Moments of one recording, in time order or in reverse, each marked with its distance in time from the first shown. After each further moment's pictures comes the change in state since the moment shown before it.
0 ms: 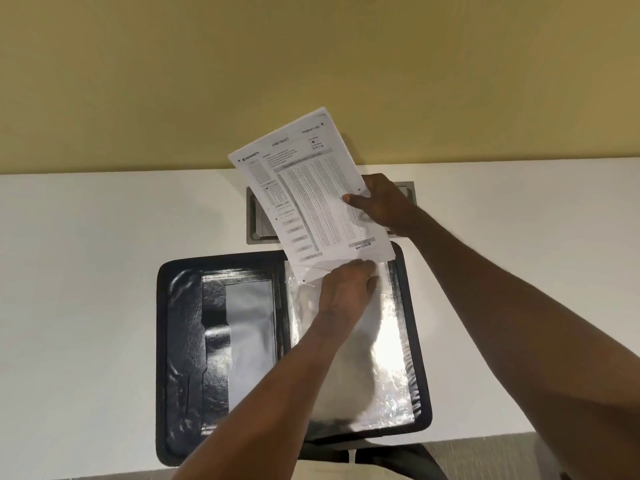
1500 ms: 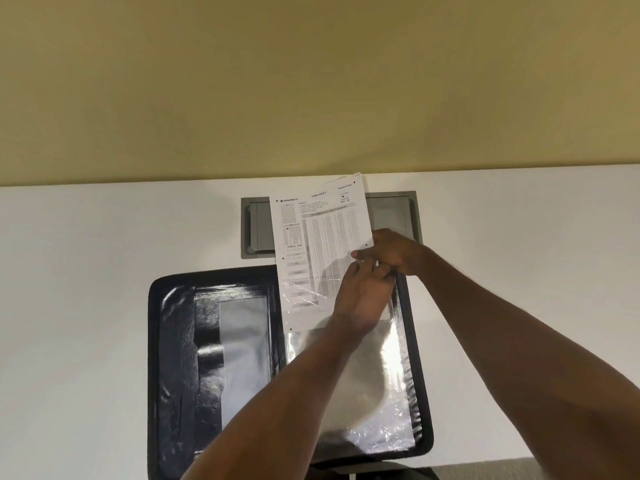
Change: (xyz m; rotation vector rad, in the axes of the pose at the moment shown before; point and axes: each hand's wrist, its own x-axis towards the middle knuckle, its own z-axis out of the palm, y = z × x) left_hand 0.039 0.018 0.020 0.350 0.058 0.289; right_hand 0.005 0.083 0.014 0.230 -0.249 0.442
